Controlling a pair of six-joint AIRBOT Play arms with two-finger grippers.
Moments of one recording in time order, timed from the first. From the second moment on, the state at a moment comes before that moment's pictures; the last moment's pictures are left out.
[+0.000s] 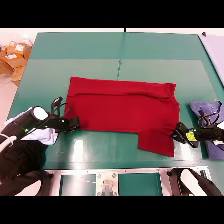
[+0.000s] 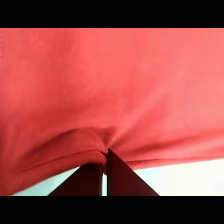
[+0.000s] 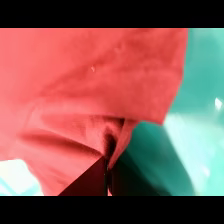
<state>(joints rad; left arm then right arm) -0.16 -1.15 0.56 0.97 -0.87 -1.56 -0.54 -0.89 0.45 -1.16 1.26 1.58</state>
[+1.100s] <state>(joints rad) -0.16 -1.66 1.37 1.12 -0.99 -1.49 -0.32 -1.48 1.16 -0.99 1.06 1.60</state>
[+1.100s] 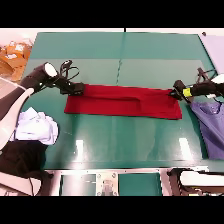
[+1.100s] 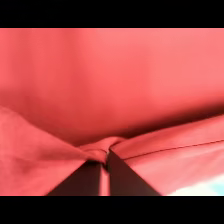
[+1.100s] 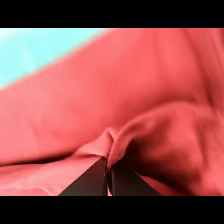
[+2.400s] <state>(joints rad) -0.02 -1.76 1.73 1.05 -1.16 -1.55 -0.54 -1.91 1.39 -0.63 1.53 0.90</state>
